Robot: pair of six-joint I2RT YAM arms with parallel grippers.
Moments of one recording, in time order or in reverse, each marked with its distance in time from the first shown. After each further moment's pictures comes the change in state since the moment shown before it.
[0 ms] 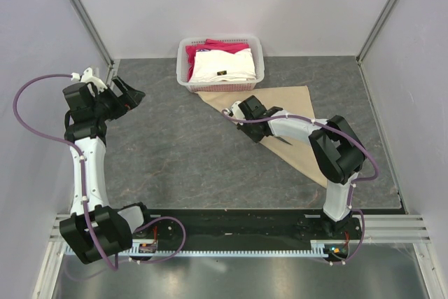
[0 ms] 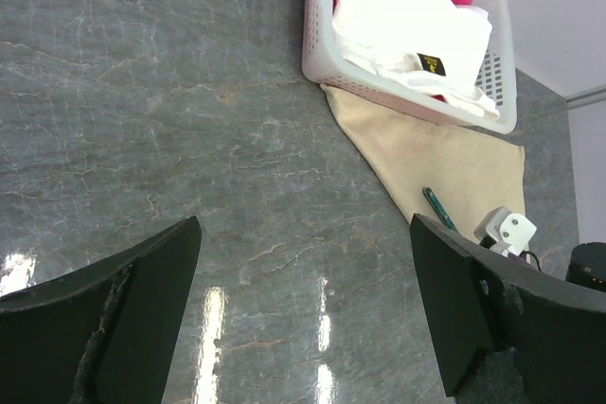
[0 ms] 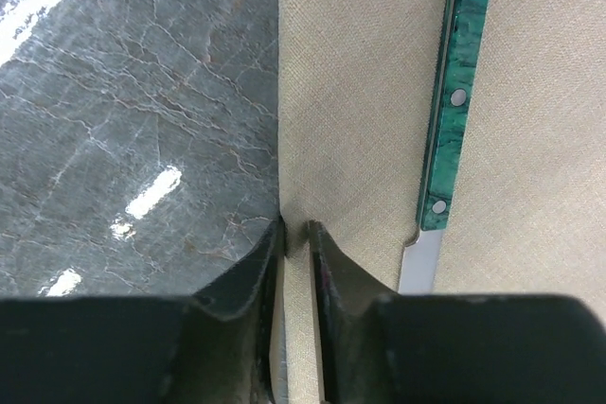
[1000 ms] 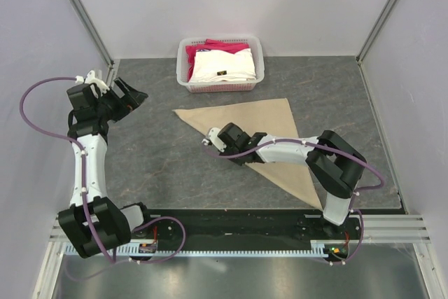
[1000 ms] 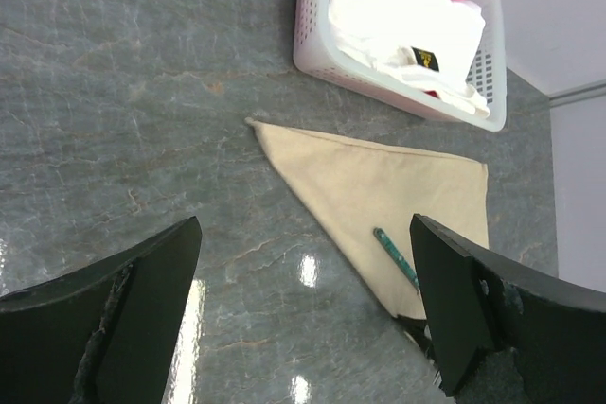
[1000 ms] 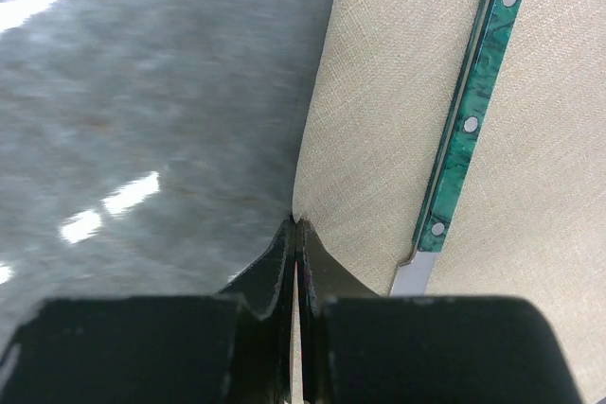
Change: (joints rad) left arm 0.000 0.031 -0.020 0.031 0.029 -0.043; right arm 0.253 -0.070 -0.137 0.132 0.021 0.000
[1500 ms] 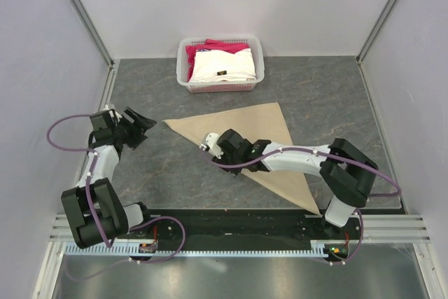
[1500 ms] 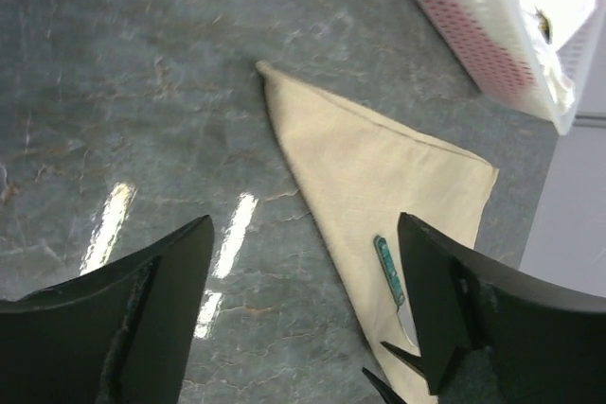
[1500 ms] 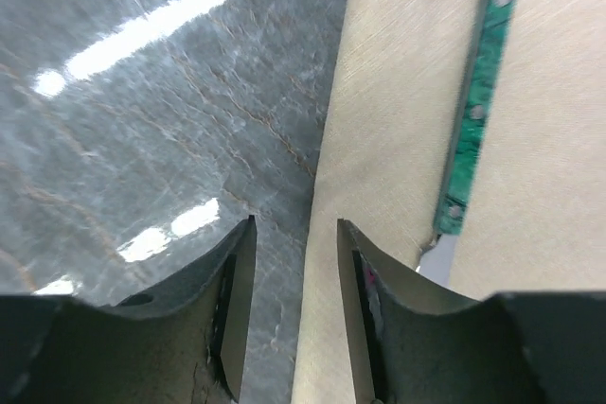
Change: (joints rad) left arm 0.000 0.066 -0.338 0.190 -0.032 -0.202; right arm 0.114 -0.086 -0.066 0.036 -0.097 0.120
